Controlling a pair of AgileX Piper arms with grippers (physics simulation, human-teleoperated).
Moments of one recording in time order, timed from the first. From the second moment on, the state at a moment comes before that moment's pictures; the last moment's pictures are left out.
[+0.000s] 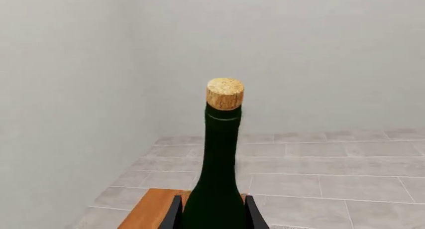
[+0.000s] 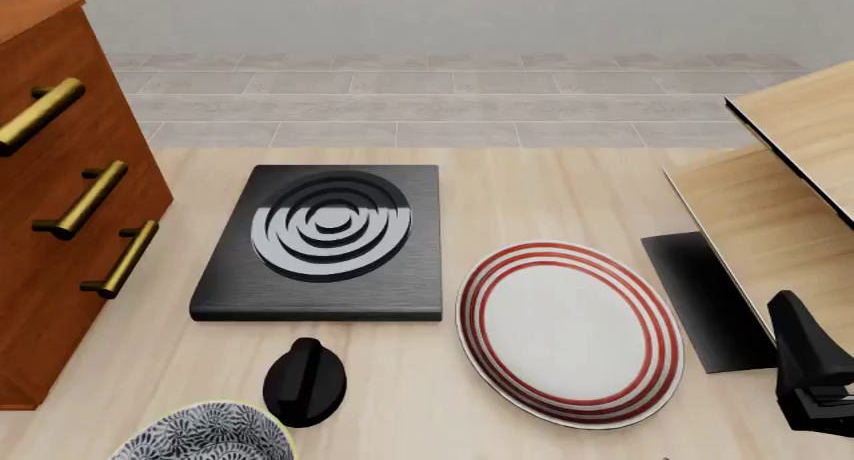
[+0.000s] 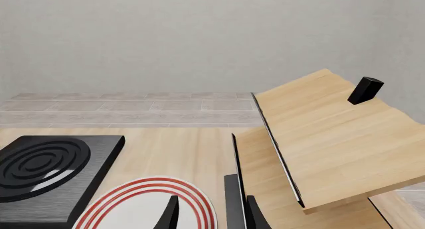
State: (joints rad) left arm 0.27 1.02 -1.29 0.16 0.18; right arm 0.00 0.04 0.00 -0.04 0.00
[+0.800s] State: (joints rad) left arm 0.42 1.00 -1.13 0.05 0.17; right arm 0.00 0.04 0.00 -0.04 0.00
